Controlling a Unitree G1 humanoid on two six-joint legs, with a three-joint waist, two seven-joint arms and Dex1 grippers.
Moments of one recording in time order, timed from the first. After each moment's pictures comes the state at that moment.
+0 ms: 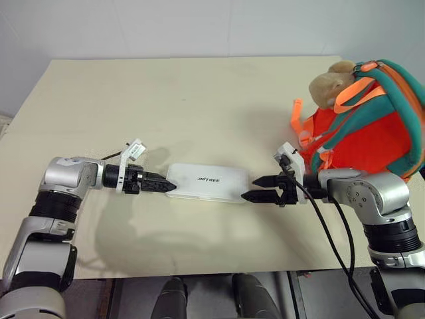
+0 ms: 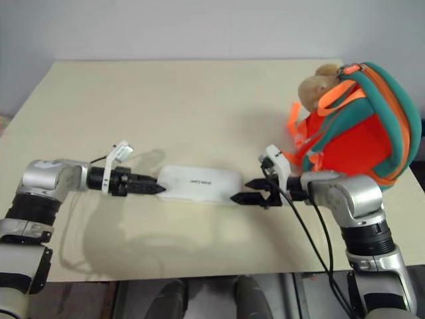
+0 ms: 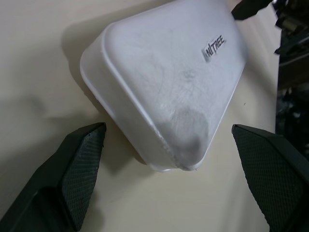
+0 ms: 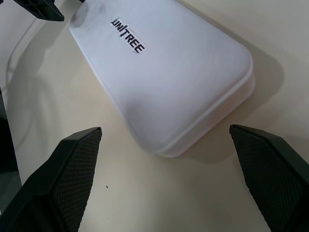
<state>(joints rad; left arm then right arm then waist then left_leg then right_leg) -0.82 0.78 -0.20 0.48 -0.40 0.99 -1.24 -0.61 -0.66 0.06 -0.15 0.65 1.20 0.84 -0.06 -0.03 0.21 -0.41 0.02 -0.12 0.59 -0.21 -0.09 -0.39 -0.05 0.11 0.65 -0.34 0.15</state>
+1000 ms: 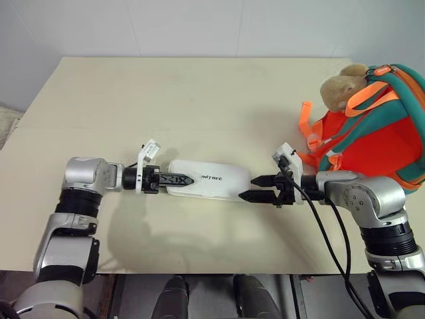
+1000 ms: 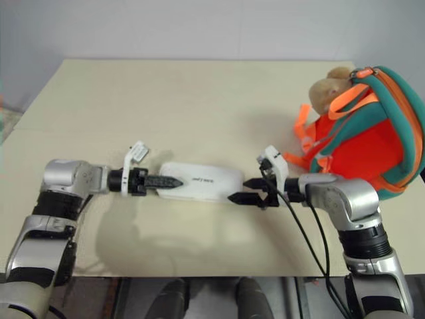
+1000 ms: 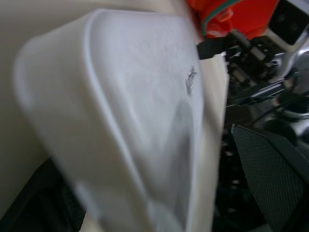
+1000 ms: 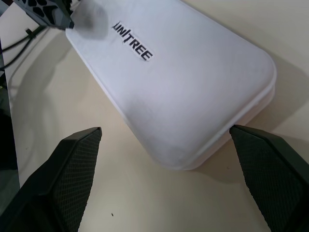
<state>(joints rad) -0.82 0.59 -0.05 0.48 -0.51 1.31 -1.15 -0.57 -0.63 0.06 -0.17 0.65 1.14 0.84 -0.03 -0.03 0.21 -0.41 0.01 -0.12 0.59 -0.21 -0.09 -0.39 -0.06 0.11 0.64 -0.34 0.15</state>
